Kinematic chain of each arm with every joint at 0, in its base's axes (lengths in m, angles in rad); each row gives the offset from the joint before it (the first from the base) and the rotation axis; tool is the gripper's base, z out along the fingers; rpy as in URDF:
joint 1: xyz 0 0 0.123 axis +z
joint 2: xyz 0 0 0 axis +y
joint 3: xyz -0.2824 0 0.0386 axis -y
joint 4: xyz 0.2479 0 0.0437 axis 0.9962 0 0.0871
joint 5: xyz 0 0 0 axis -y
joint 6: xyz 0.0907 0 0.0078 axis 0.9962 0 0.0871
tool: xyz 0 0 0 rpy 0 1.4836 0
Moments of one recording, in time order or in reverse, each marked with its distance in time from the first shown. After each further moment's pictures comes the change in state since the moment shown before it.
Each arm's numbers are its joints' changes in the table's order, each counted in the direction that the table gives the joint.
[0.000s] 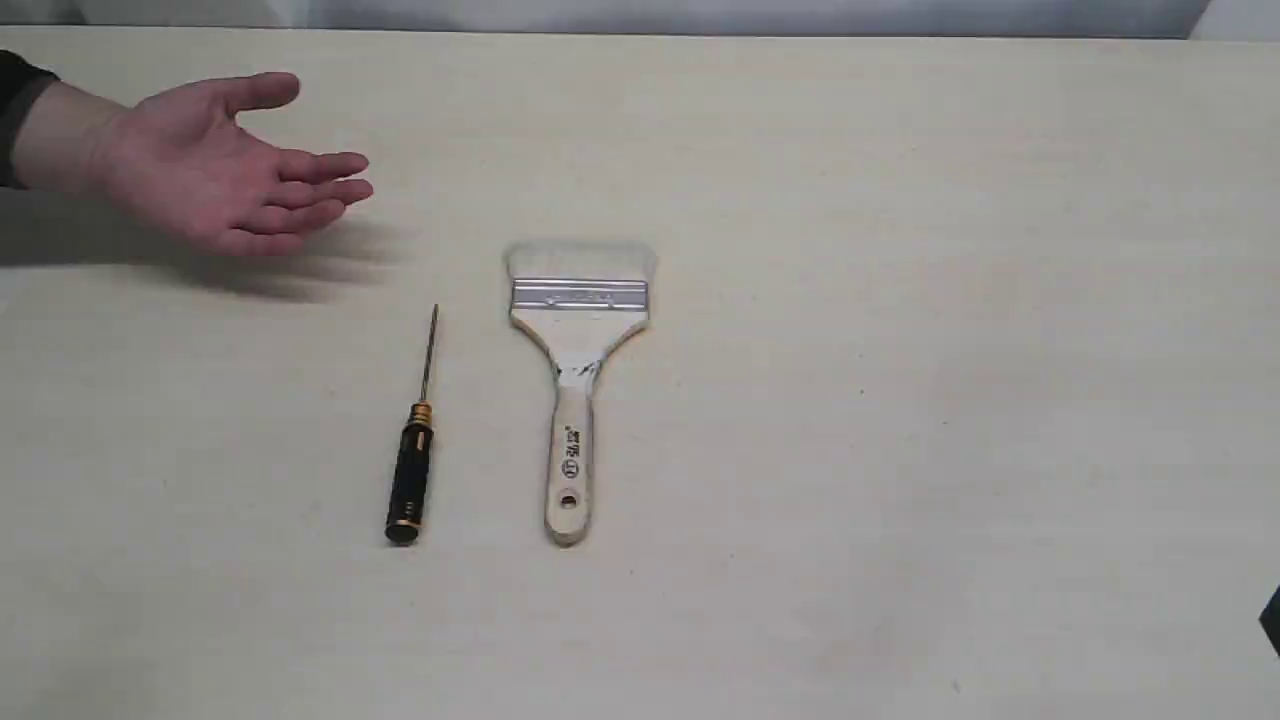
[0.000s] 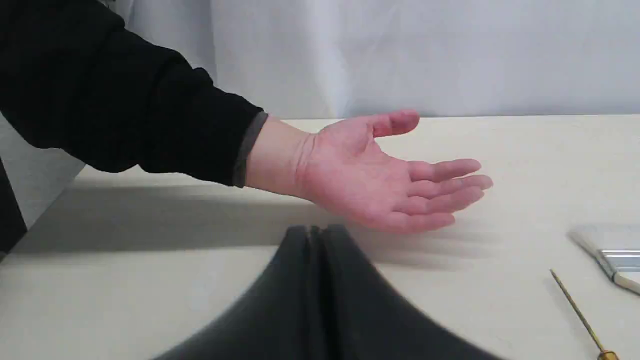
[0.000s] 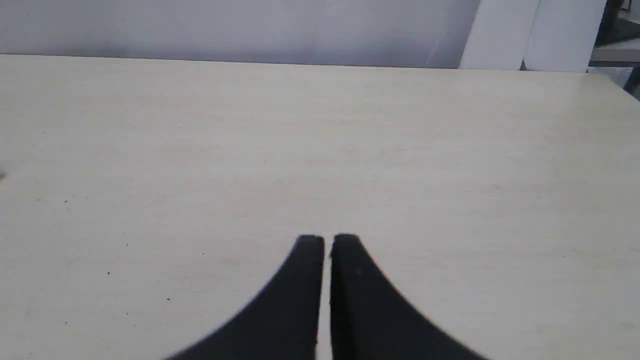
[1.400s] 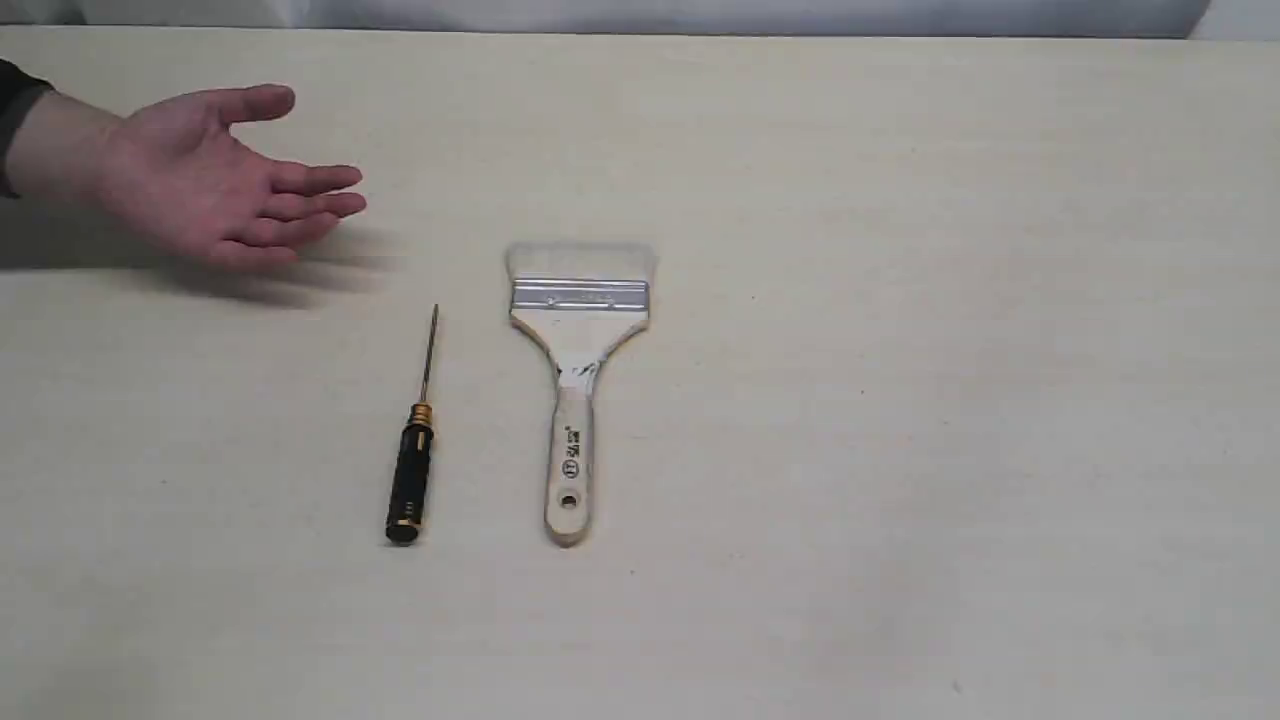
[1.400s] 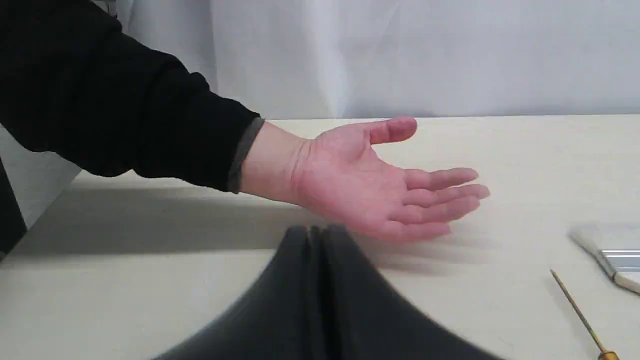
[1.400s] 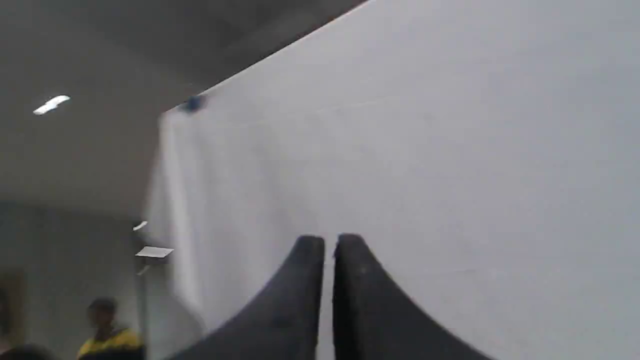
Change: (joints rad) left arm 0.000 0.000 0.000 0.000 0.000 0.000; right arm 0.000 -0.002 0.048 -0.618 1.164 1.047
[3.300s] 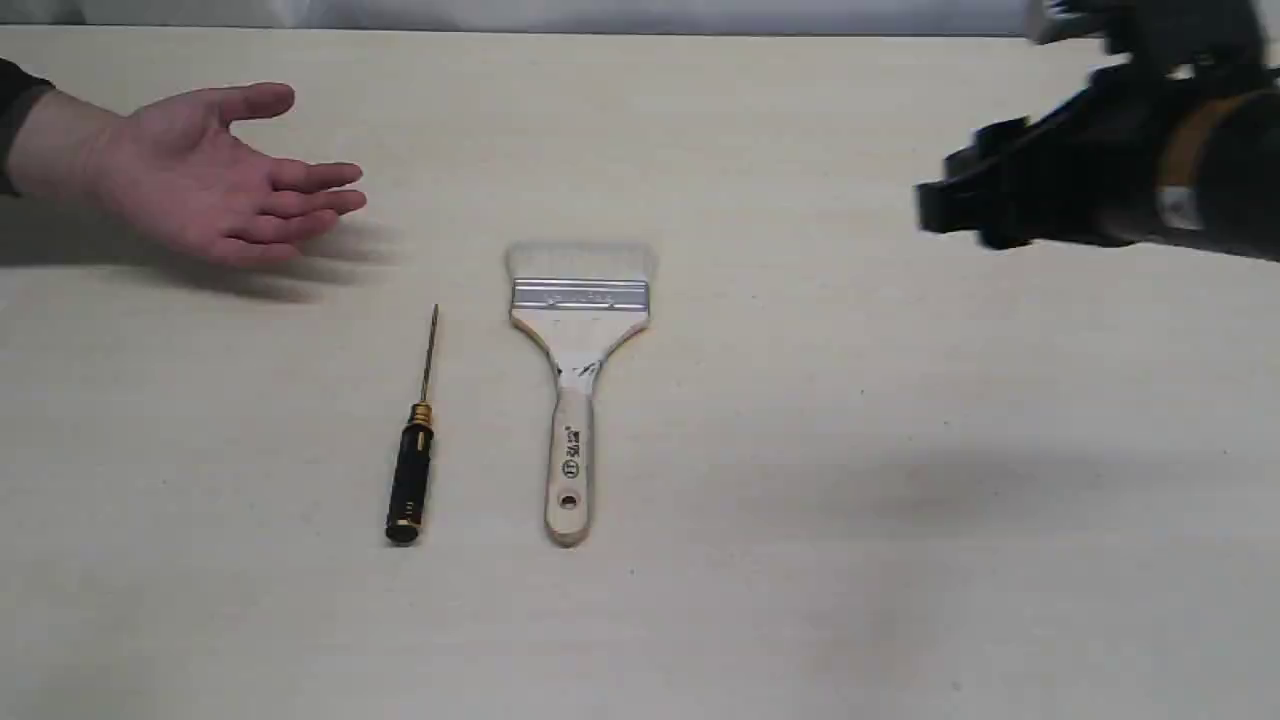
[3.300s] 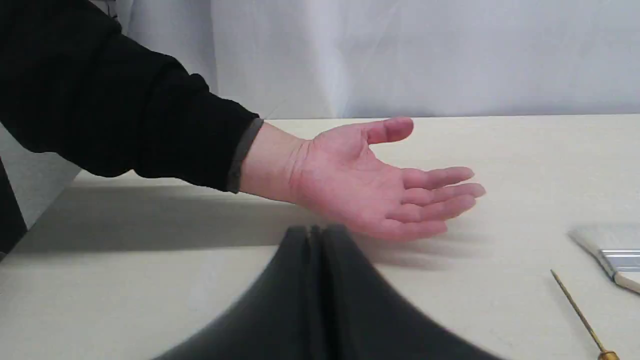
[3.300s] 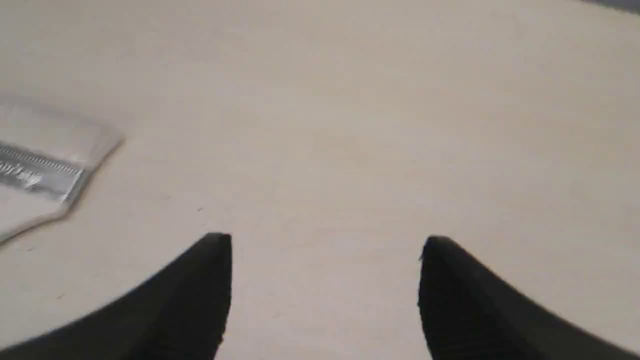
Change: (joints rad) left arm 0.000 0.000 0.000 0.000 0.000 0.000; right arm 0.439 1.379 0.688 -0.128 -1.053 -0.237
